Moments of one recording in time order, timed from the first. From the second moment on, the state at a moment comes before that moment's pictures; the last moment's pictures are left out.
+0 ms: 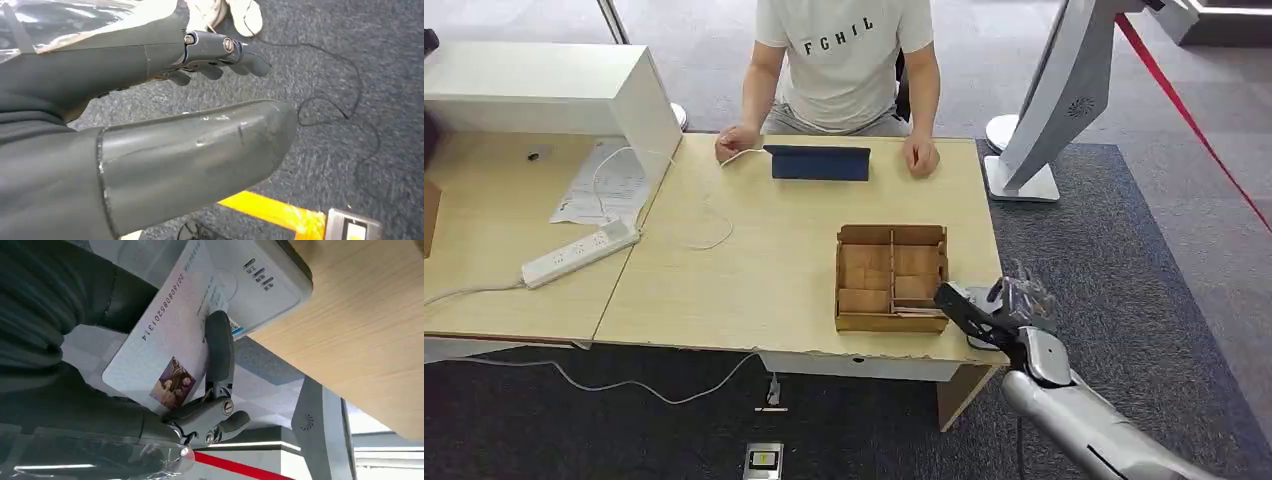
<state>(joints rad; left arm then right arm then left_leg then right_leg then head) -0.14 -0.20 1.50 -0.09 -0.98 0.58 -0.56 -0.73 -0.28 1.12 -0.61 0.45 -0.44 0.42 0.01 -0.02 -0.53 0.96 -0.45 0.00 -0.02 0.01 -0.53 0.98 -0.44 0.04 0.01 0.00</state>
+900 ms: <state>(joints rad) -0.14 -0.18 1.51 -0.10 -1.05 0.53 -0.54 -1.09 -0.35 1.17 -0.89 0.69 -0.29 0.62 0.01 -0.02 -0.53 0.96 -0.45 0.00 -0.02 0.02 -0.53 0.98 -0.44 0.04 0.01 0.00</state>
